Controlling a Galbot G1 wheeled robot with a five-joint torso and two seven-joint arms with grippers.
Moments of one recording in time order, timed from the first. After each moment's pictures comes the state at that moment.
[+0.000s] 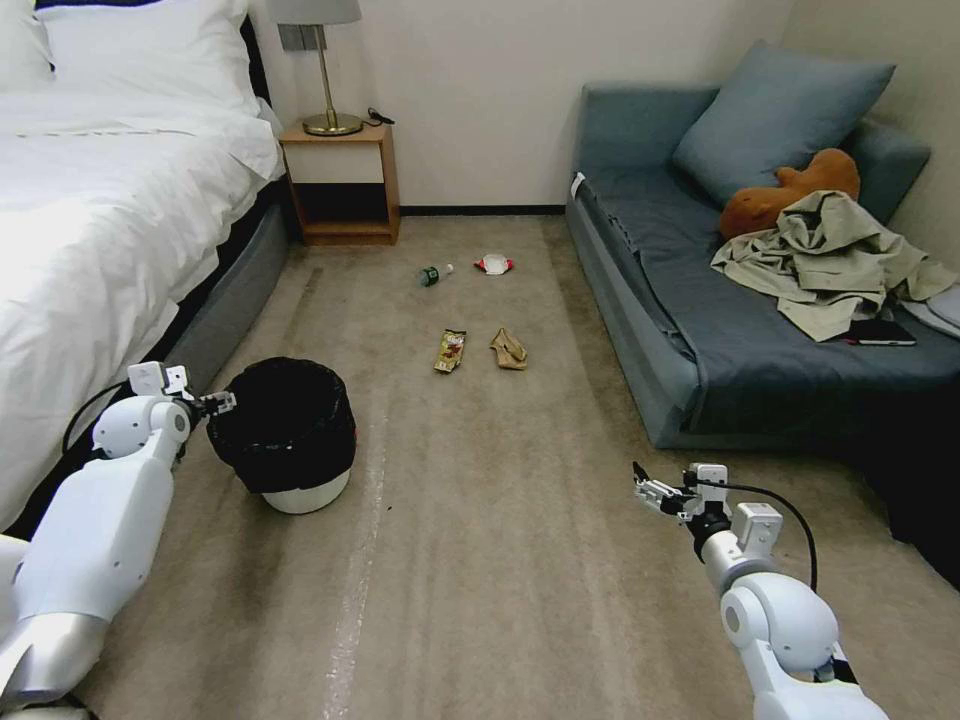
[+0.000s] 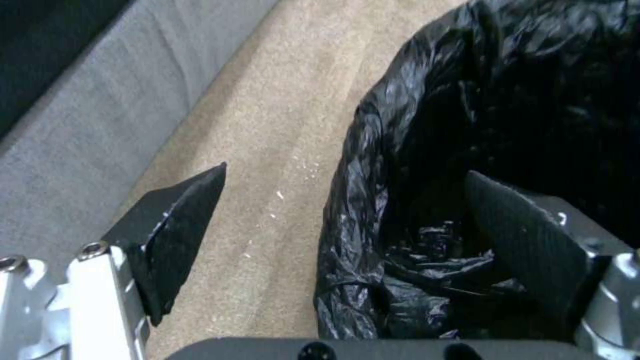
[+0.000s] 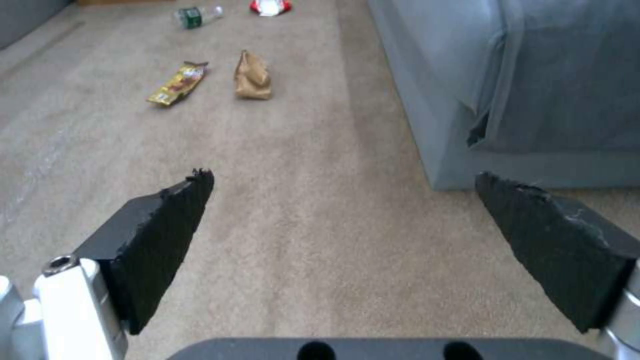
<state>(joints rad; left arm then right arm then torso) 0.58 -1.00 -0.44 -1.05 -0.64 0.64 -0.19 -1.37 1.32 0.62 1.90 0.30 -0.39 -0.02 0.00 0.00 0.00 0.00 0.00</state>
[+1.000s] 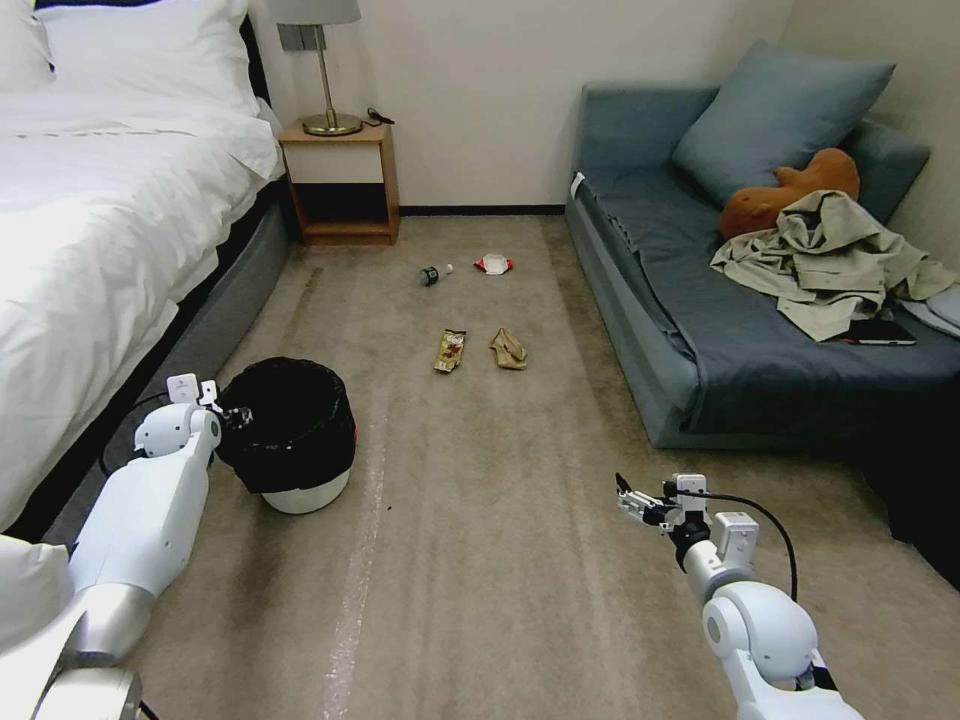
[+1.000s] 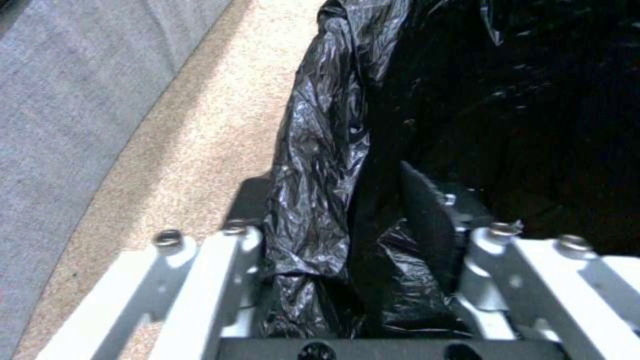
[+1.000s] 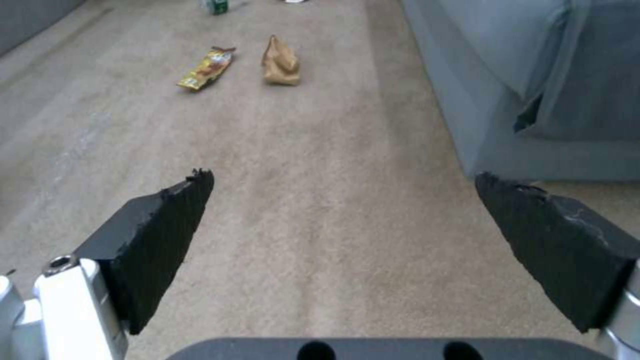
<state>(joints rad) 0.52 -1.07 -0.43 -0.90 -0.52 0.62 -0.14 -1.37 1.33 0.57 1.90 0.29 -0.40 -0.03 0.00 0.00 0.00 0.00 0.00</state>
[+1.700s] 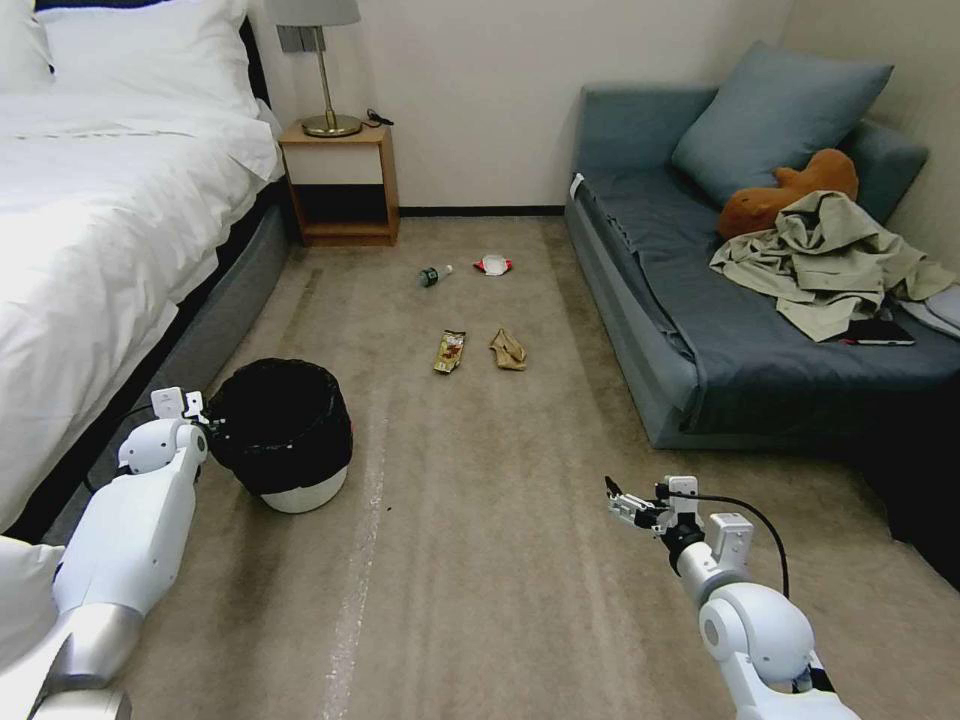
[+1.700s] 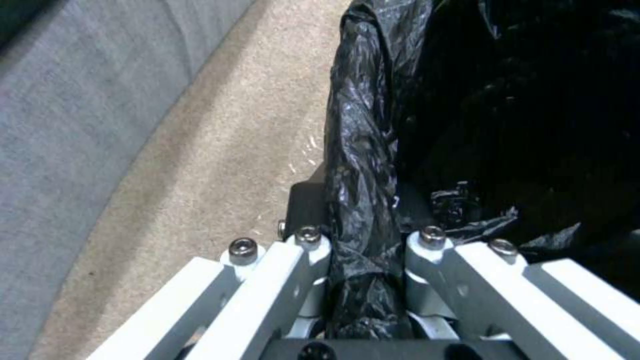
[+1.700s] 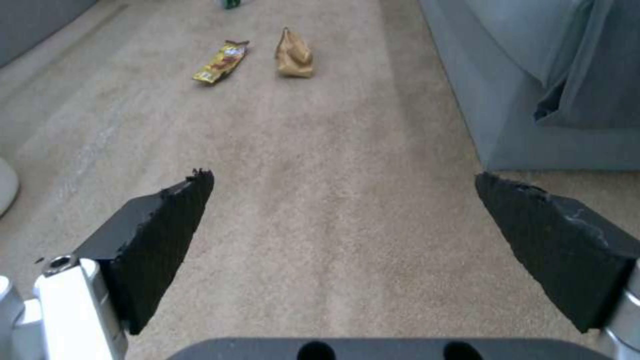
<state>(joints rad) 0.60 -1.06 -0.50 -0.97 -0.49 0.60 -0.12 -1.39 1.32 0.56 1.92 0.32 -0.41 -0.03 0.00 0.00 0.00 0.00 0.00</state>
